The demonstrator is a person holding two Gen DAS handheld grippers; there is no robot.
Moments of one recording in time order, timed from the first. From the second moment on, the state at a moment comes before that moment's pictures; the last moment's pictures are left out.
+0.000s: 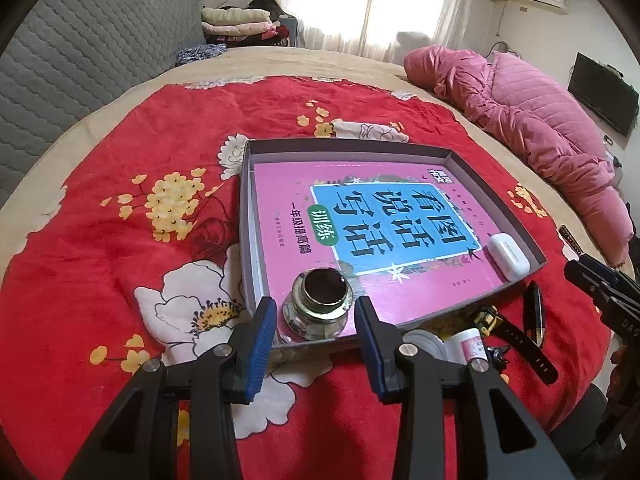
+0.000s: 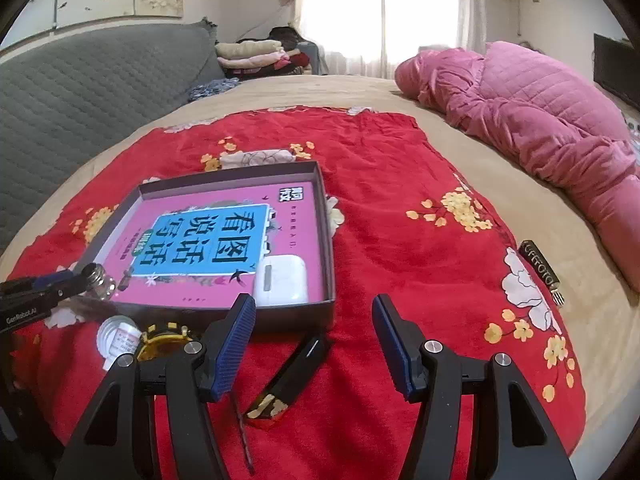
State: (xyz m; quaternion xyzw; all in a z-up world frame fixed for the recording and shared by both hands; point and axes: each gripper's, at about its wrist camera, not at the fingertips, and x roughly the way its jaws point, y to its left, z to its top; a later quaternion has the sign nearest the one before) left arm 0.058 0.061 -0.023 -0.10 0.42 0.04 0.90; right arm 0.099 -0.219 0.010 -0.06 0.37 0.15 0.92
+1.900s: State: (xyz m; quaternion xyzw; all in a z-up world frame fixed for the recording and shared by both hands) left arm 0.041 -0.008 -0.017 -0.04 0.44 -0.05 0.90; right arm 0.038 -0.123 -0.035 -0.13 0.45 0.36 0.81
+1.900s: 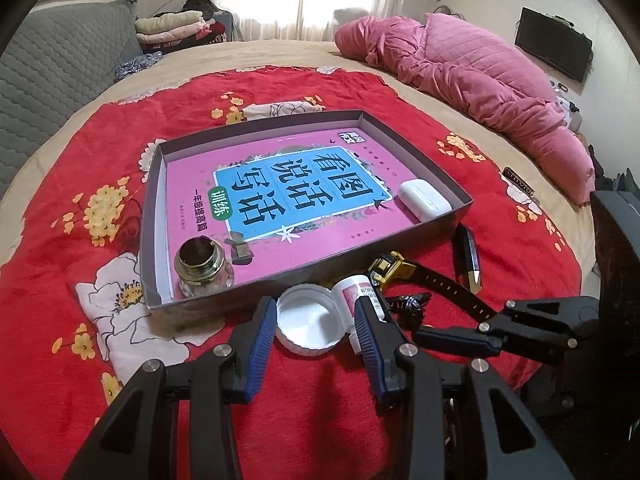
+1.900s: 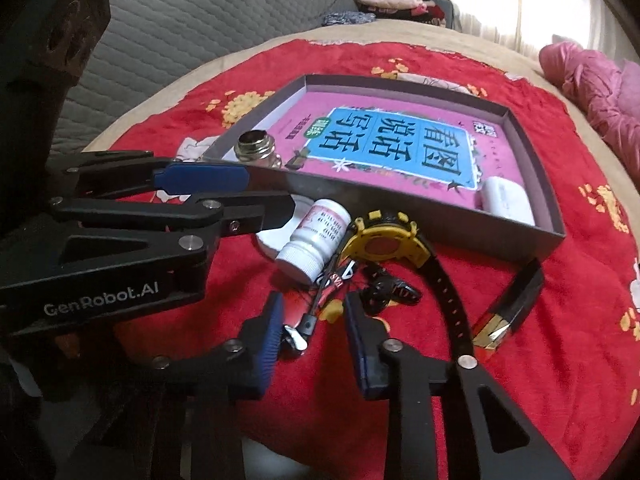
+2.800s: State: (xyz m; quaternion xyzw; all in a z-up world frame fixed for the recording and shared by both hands) left arm 0.046 -0.030 -0.022 -0.03 0.45 -0.08 0.89; right arm 0.057 -0.155 -0.055 -0.11 0.51 0.32 0.79
